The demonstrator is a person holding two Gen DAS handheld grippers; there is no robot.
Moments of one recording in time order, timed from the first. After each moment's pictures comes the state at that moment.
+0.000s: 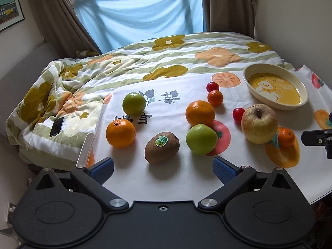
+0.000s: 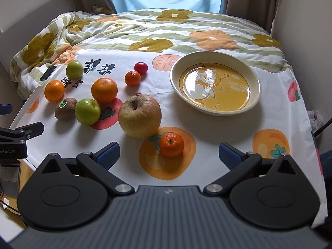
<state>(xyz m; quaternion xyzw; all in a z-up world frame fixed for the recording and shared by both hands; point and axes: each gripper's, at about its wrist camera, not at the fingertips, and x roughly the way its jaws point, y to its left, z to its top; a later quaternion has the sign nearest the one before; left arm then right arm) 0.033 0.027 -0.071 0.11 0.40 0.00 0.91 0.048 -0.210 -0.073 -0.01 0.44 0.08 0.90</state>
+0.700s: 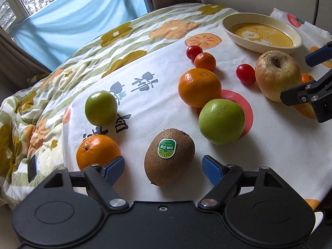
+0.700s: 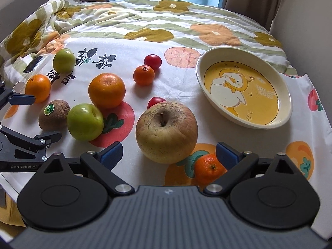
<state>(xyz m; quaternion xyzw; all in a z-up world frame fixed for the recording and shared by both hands) 0.110 0.052 -0.138 0.24 0.42 -0.15 0.86 0.103 -0.135 -0.113 -0.04 0.46 0.03 0.89</state>
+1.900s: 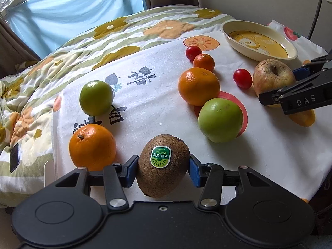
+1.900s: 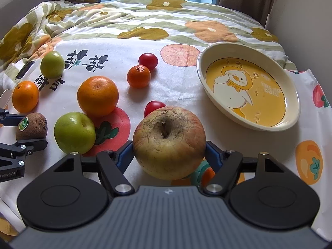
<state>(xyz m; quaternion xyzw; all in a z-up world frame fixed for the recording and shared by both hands) 0.114 0.072 -0.134 0.18 0.44 -0.17 0.86 0.121 -0.132 -0.129 -0.03 0.46 0.02 0.89</state>
